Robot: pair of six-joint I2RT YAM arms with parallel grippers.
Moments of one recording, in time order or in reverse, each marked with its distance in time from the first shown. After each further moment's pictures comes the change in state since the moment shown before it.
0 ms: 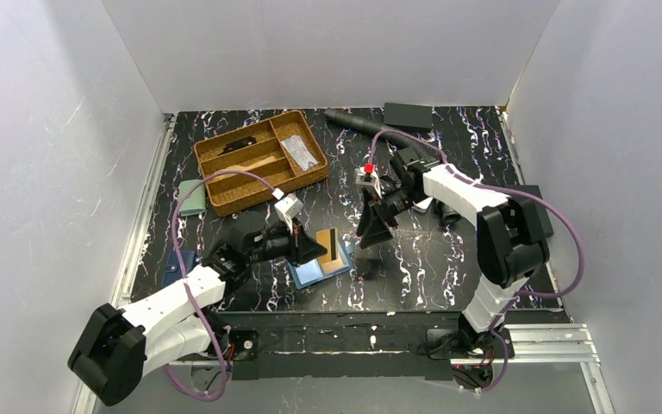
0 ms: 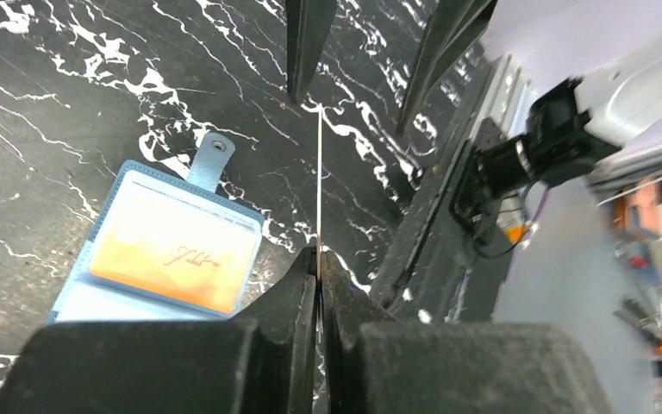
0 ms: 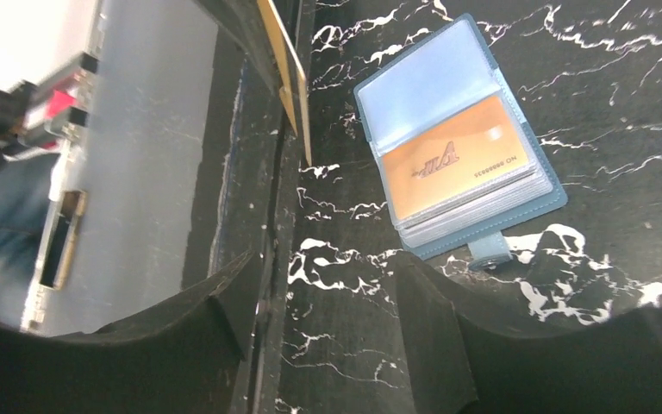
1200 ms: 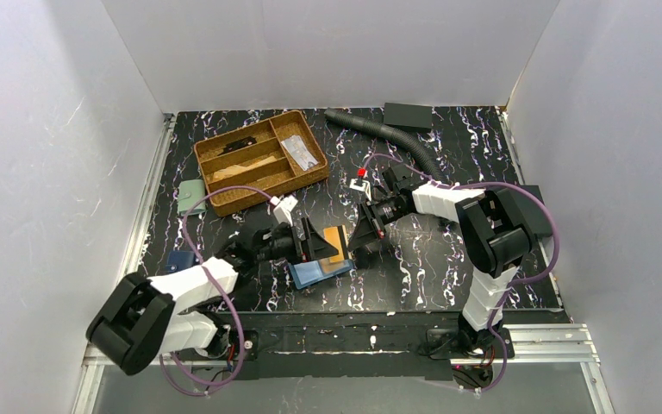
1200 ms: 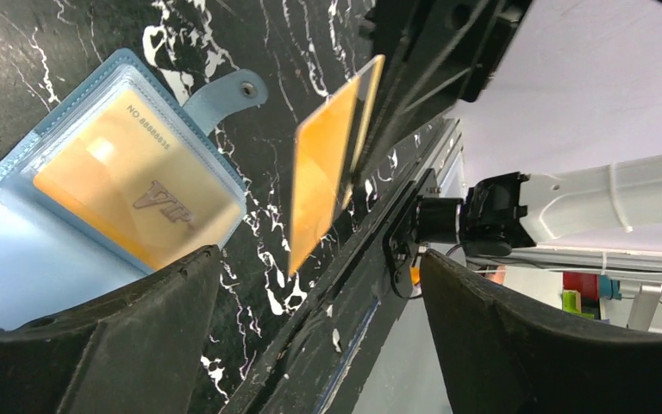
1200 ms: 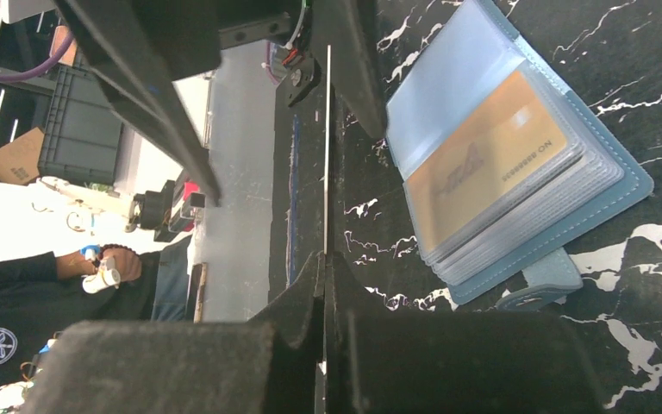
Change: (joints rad) left arm 0.032 0.146 -0.041 0.075 -0.015 -0.394; right arm 0.017 0.067 -0.206 0.541 -0.120 0.616
